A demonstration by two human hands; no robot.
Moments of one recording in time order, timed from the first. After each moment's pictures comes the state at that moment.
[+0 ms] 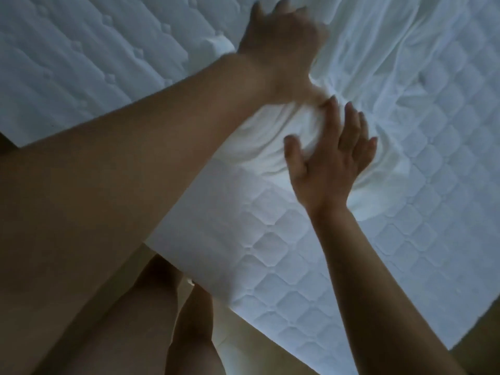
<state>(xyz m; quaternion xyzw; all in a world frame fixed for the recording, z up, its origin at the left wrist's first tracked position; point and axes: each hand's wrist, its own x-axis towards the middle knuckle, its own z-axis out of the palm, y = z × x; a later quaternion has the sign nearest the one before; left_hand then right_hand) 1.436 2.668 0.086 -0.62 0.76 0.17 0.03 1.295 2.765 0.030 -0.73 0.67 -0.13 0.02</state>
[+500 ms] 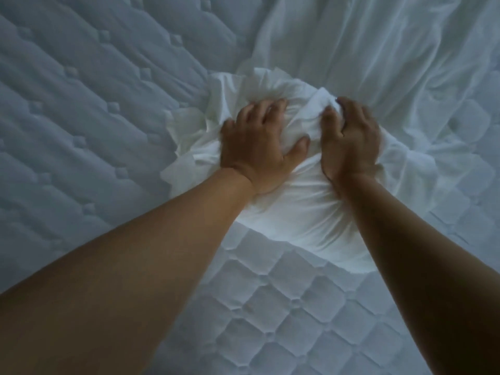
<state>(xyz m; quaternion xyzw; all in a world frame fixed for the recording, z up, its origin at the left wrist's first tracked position) 1.401 2.600 -0.070 -0.72 0.64 0.24 -0.09 1.262 2.561 -0.063 -0.66 0.72 -0.13 0.16</state>
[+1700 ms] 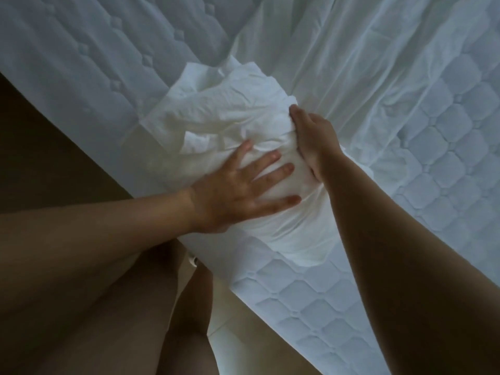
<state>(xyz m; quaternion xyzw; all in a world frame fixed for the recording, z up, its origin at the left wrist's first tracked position) 1.436 2.874 -0.019 -0.36 0.93 0.03 0.03 1.298 2.746 -0.023 -0.55 0.69 0.02 0.47</state>
